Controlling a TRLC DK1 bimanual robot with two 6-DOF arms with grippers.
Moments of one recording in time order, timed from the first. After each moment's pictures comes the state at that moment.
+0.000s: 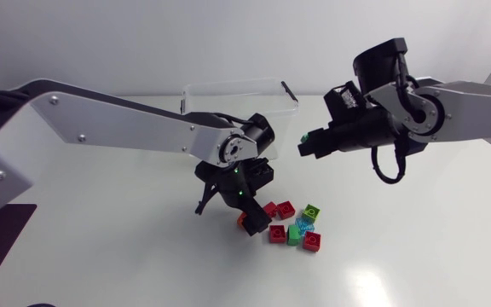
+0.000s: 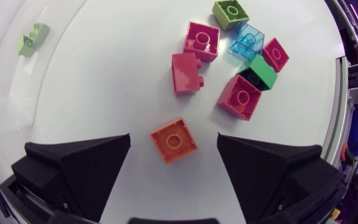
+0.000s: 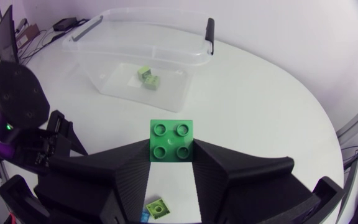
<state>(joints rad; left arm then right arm) -0.74 2.10 1.44 -0.71 0.08 0.26 0.33 1.53 1.04 -0.30 -0.05 -0.07</state>
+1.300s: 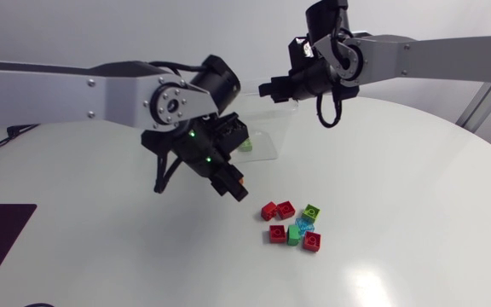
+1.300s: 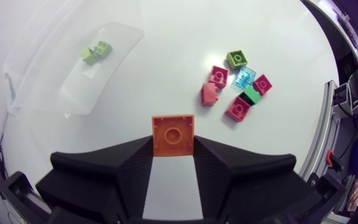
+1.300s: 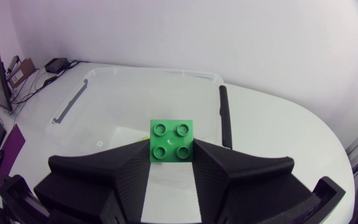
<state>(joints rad) -0.66 1.78 1.36 -0.73 0.04 0.24 0.38 1.92 1.55 -0.24 0.00 0.07</state>
